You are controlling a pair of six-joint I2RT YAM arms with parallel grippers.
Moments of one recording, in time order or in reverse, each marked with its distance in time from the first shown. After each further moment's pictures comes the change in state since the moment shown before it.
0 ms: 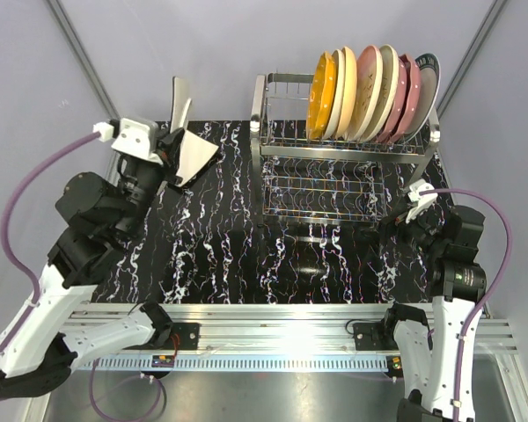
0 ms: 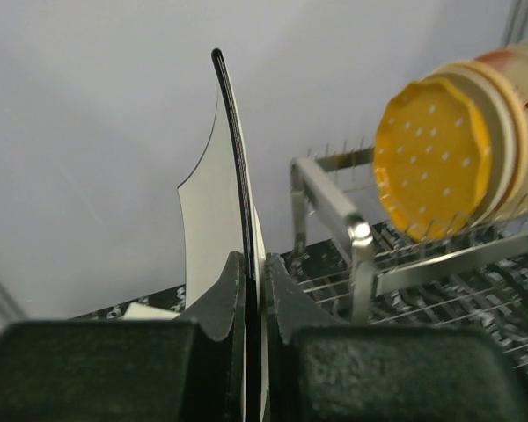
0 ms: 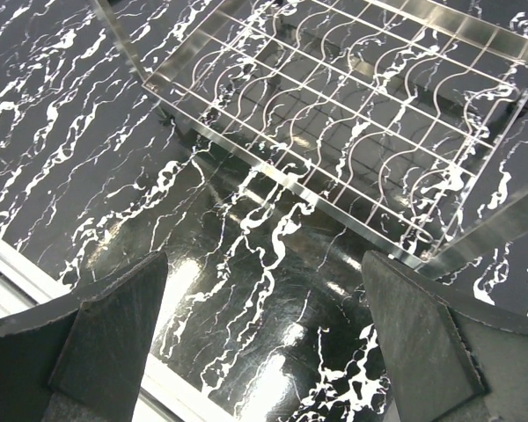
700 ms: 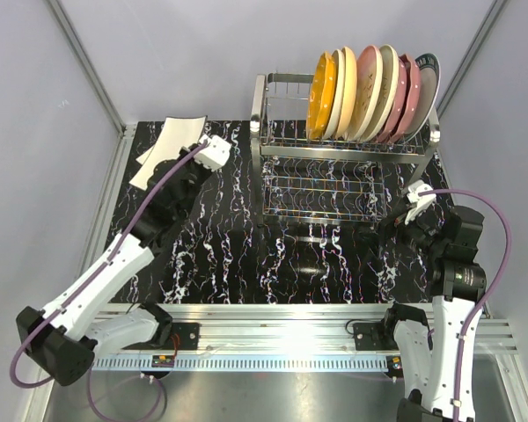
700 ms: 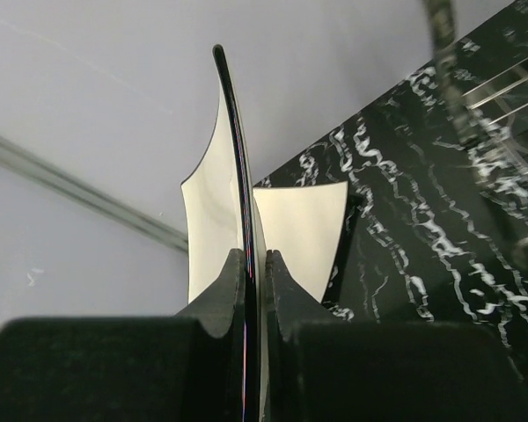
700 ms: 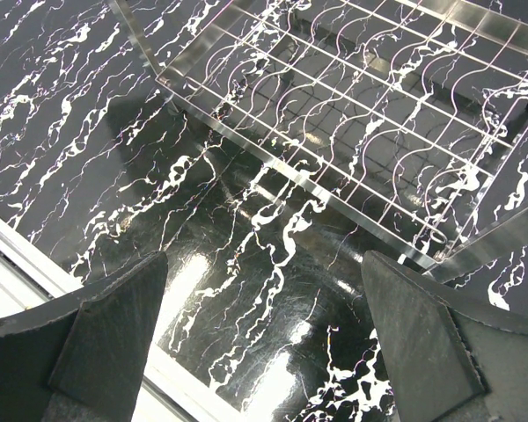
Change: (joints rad) left arm 0.196 0.142 -0.419 0.191 -0.020 0.422; right arm 0.000 0.008 0.000 -0.019 -0.032 -0.011
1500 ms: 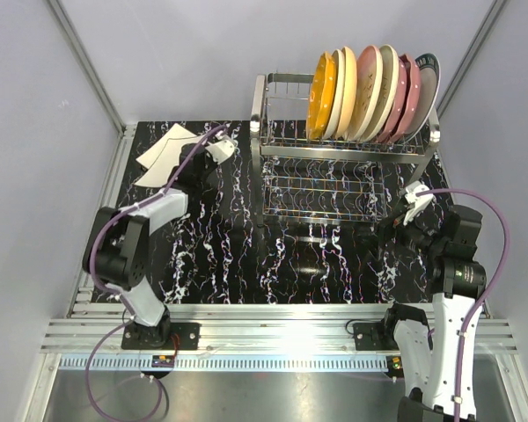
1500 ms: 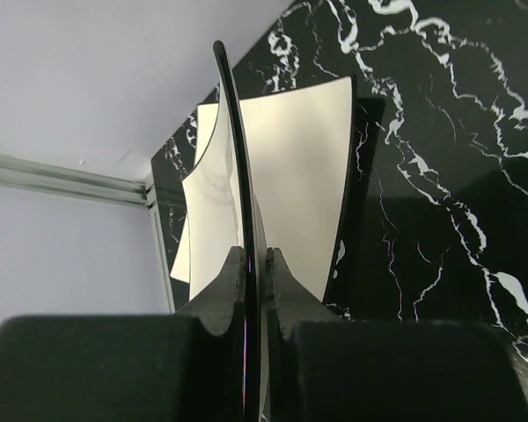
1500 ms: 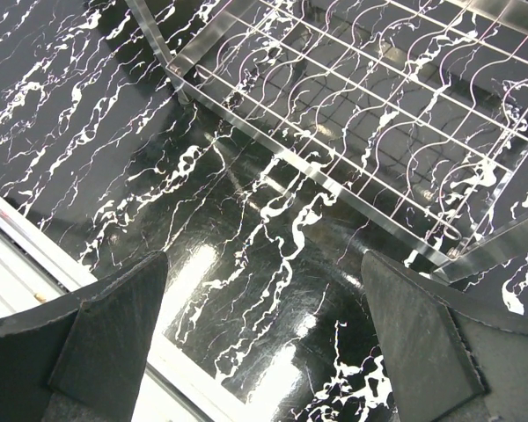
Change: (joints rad) left arm 0.306 0.626 -0.013 0.371 0.165 0.095; right arm 0.000 0.011 0.001 -0.033 -0.023 -0.027
